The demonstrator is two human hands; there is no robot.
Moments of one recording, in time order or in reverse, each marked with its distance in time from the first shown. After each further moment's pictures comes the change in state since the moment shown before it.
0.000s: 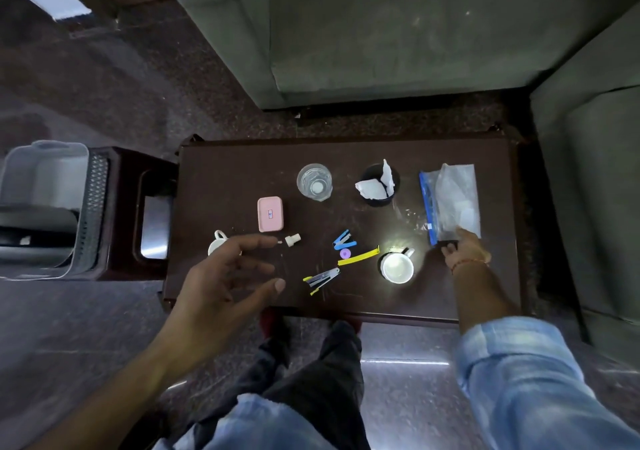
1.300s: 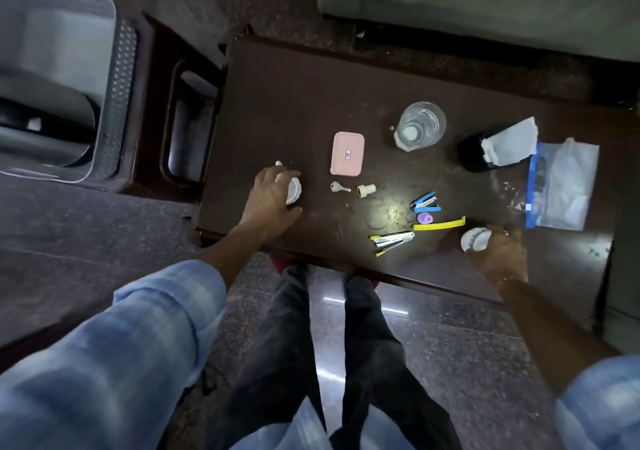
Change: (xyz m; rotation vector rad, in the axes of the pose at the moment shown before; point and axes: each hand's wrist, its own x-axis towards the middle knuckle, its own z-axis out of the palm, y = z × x) left_hand 0.107 -0.293 -0.051 0.507 -0.016 -0.151; right_hand -0.012 0.125 0.047 -1.648 0.023 -0.611
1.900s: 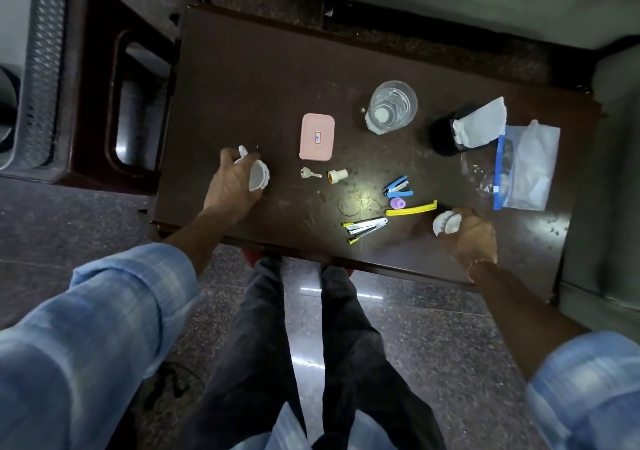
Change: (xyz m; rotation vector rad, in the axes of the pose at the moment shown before) left_hand 0.022 -0.018 0.021 0.044 0.074 -0.060; right_hand -0.009 -0.004 -0.004 0.046 0.175 -0.052
